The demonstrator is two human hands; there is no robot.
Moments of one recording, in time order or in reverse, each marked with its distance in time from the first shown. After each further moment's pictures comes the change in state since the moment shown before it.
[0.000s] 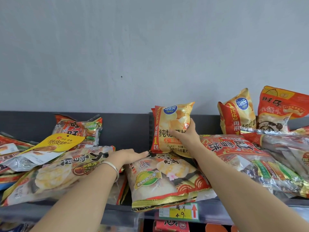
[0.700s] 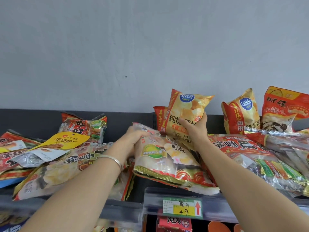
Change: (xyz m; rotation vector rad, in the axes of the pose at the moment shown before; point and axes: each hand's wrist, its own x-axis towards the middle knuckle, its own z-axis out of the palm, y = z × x) left_hand -0.029 0.022 -0.030 -1.309 0.152 0.188; right_hand 0.008 -0.008 -0.007 0.215 0.172 -0.074
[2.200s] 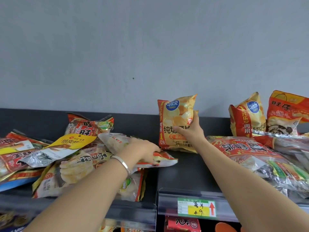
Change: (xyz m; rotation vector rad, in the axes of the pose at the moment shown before) left_hand -0.039 0.008 -0.011 1.788 -0.376 0.343; right_hand -0.017 -0.013 0.036 -0.333 -0.143 -0.033
